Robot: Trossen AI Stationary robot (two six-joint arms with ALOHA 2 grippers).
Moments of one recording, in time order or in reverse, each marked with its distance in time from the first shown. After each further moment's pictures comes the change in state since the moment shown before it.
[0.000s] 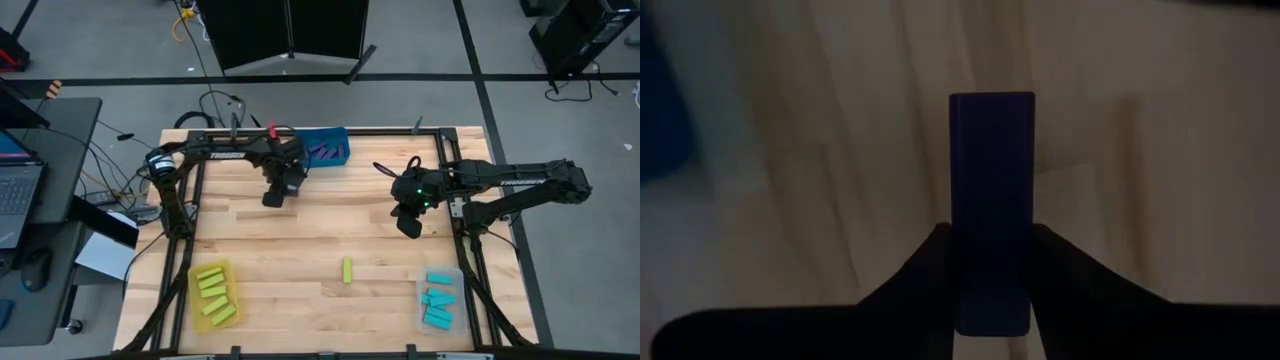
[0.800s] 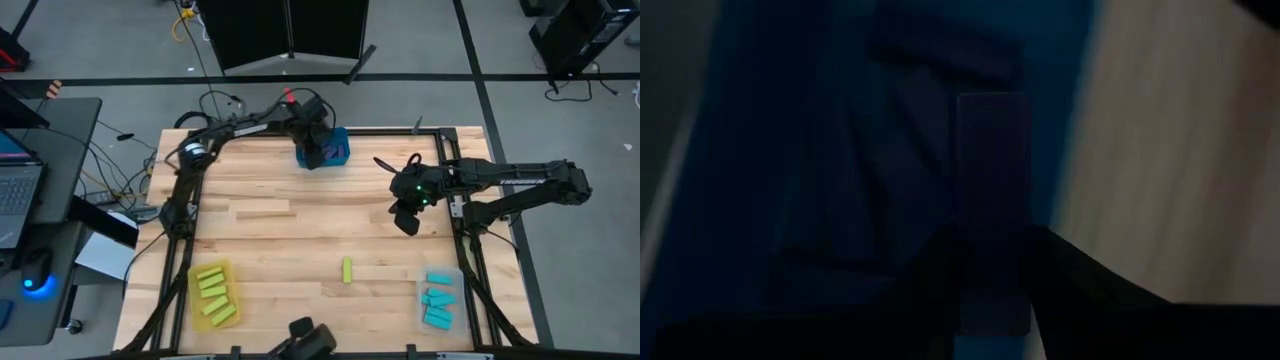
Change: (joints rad) left arm 0.128 0.310 0.567 0.000 0.012 -0.399; right arm -0.028 0.000 0.000 0.024 0.002 0.011
